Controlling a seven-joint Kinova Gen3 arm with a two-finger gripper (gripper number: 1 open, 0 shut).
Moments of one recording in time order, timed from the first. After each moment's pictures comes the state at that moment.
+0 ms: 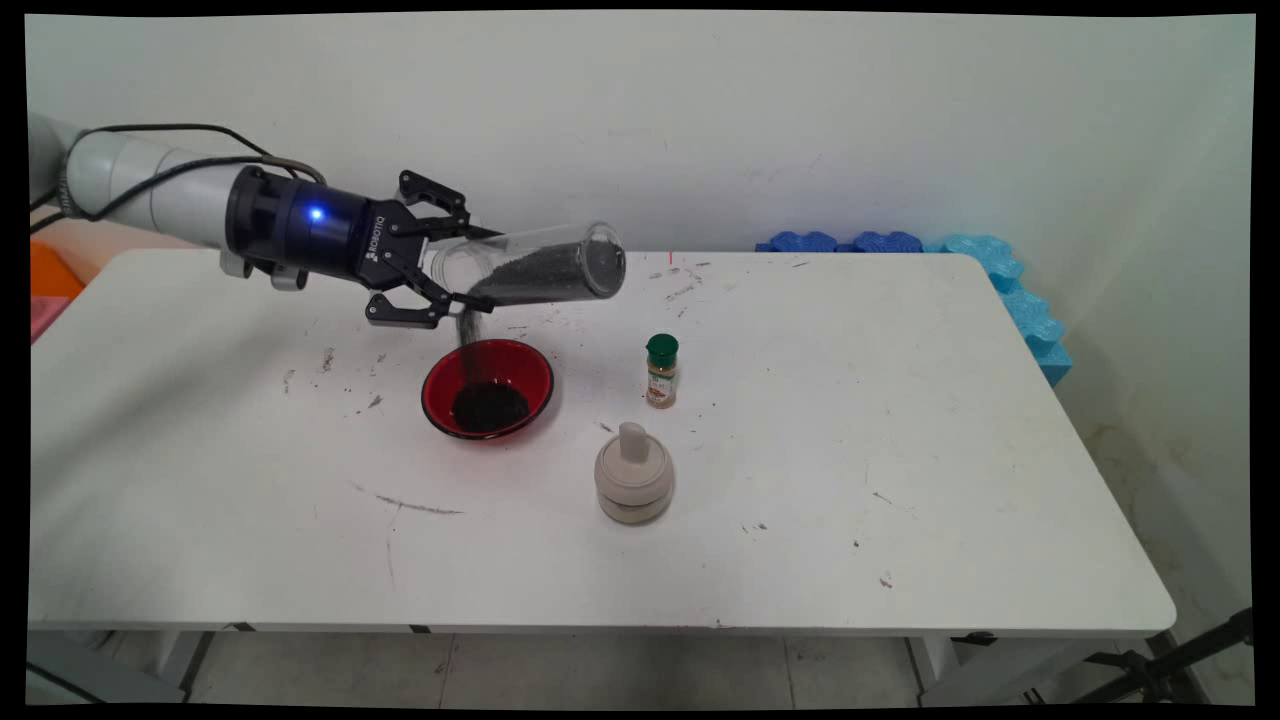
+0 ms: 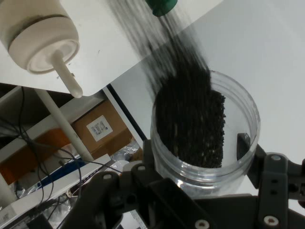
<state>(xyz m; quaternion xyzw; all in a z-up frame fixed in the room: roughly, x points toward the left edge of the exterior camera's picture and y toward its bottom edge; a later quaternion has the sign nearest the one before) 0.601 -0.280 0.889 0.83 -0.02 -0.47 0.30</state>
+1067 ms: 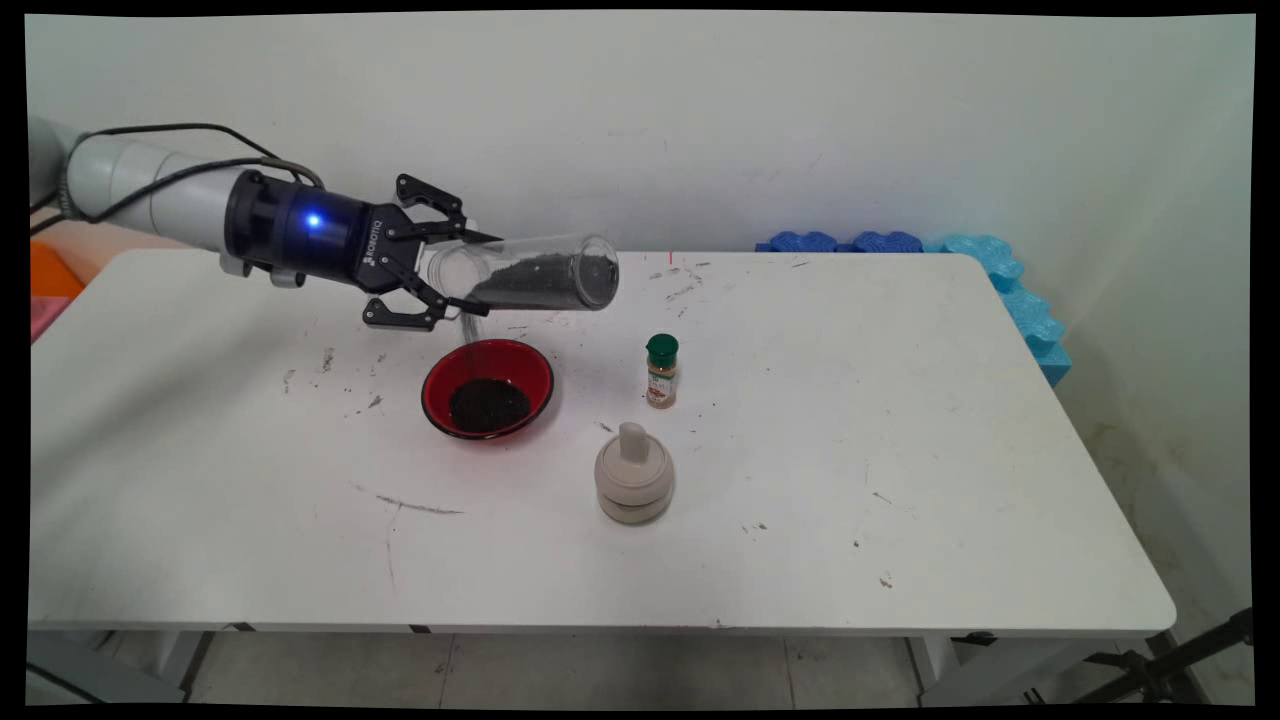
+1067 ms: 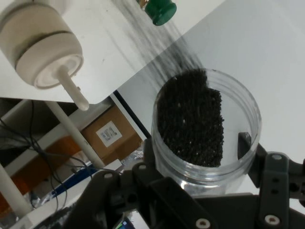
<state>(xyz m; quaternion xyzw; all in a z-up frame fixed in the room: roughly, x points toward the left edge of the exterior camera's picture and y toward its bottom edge) 0.607 -0.281 0.885 0.83 -0.04 -0.45 0.32</state>
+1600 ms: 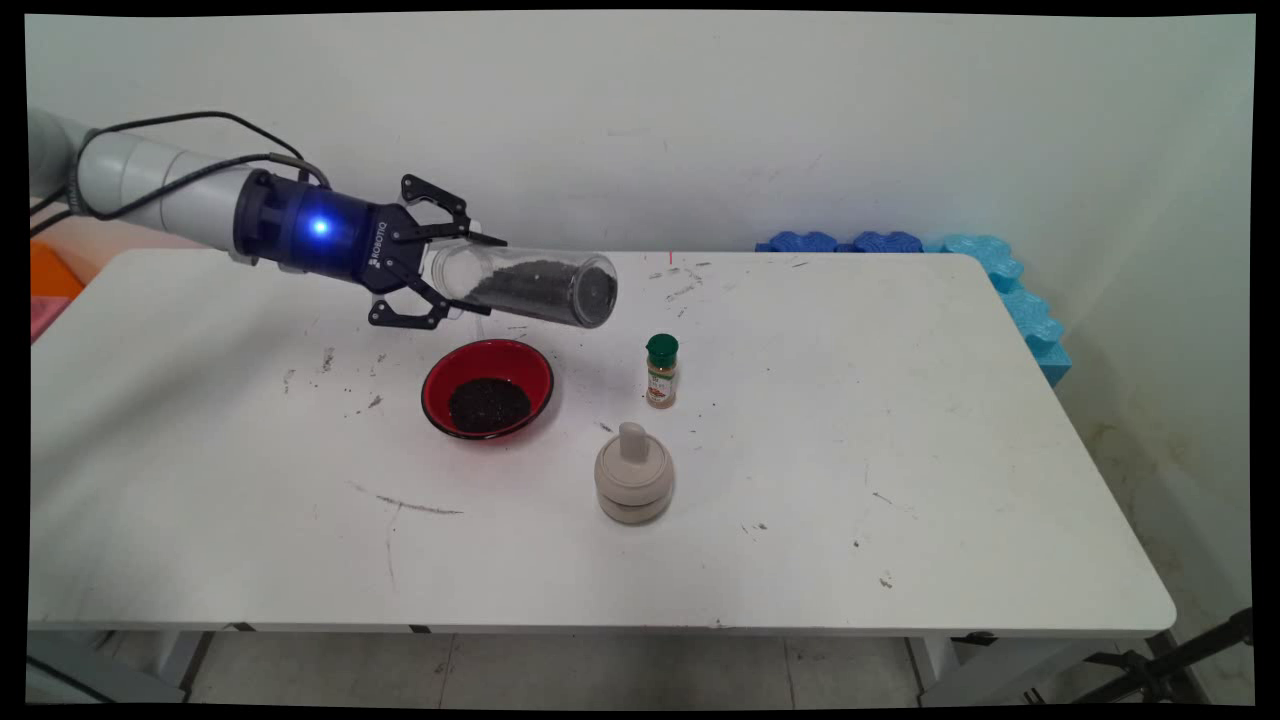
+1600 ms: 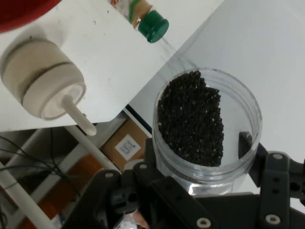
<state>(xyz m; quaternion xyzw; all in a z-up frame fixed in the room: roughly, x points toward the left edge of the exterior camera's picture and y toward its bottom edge) 0.609 -0.288 0.883 0.84 -0.10 -0.42 0.34</state>
